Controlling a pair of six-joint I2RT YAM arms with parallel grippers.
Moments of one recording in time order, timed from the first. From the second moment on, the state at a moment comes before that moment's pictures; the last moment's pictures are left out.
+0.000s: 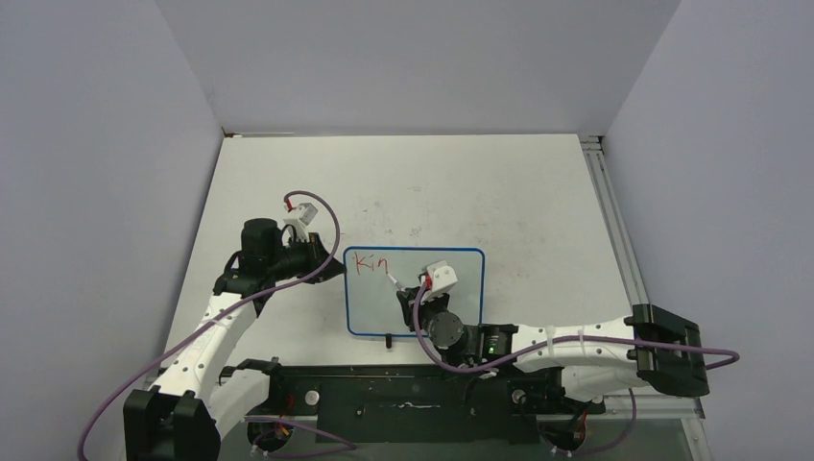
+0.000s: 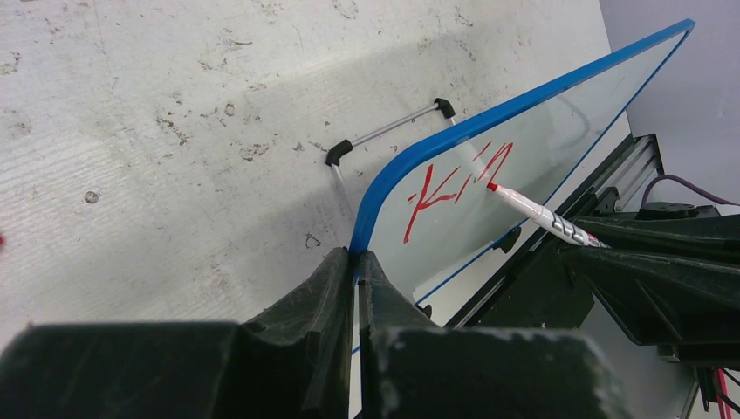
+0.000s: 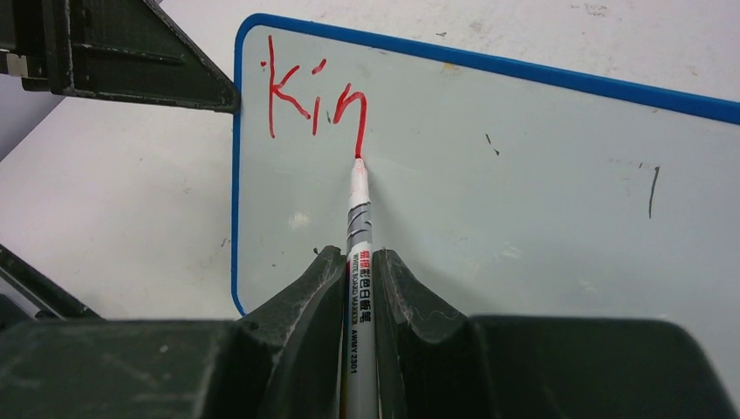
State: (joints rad) left arm -0.16 0.97 0.63 -0.30 0.64 -0.33; right arm 1.37 1.24 0.58 0.37 0.81 0.43
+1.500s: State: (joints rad) left arm -0.16 0.97 0.63 -0.30 0.65 -0.33; right arm 1.35 1.16 0.59 0.29 0.83 0.36
